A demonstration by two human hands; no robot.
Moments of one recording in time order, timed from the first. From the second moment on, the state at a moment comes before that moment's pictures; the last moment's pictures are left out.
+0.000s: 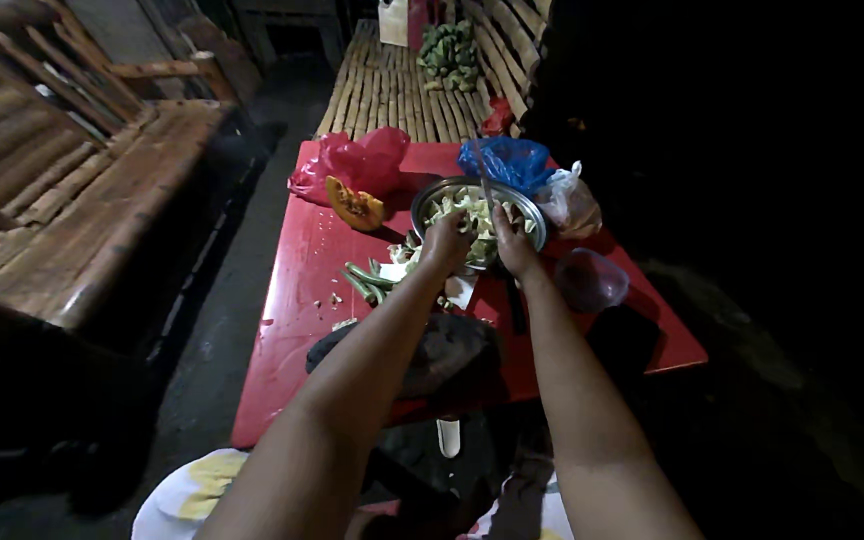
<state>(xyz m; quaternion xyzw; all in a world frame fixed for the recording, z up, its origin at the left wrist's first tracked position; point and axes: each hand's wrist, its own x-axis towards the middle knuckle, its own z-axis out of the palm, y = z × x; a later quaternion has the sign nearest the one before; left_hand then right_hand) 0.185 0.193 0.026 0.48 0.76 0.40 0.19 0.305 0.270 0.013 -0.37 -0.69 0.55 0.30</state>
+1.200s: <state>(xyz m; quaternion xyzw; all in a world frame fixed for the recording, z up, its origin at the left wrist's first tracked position) 0.127 0.026 0.041 0.56 0.75 0.29 0.19 0.294 0.176 0.017 -0.13 -0.83 0.53 0.11</state>
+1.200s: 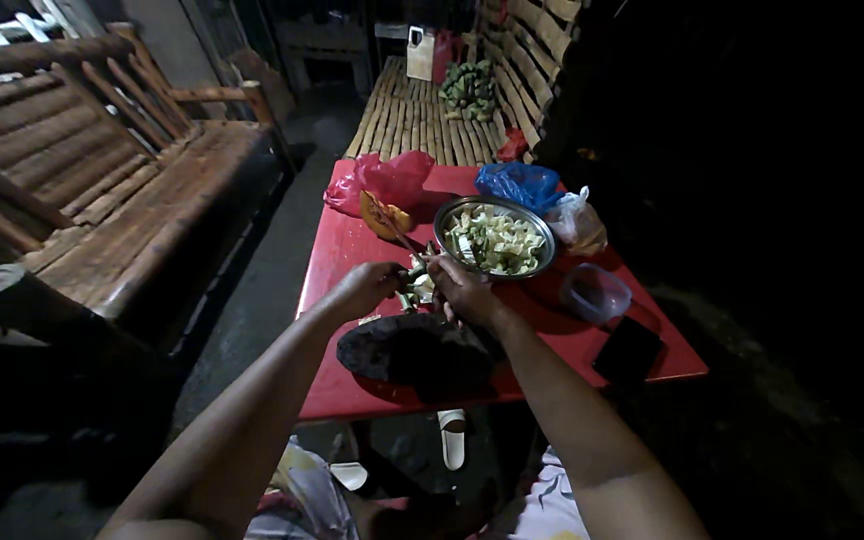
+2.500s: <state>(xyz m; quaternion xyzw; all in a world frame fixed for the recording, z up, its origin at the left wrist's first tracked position) 0.154 0.079 0.022 0.29 0.54 0.69 0.39 0.297 0.202 0.017 -0.18 -0.78 0.58 0.18</state>
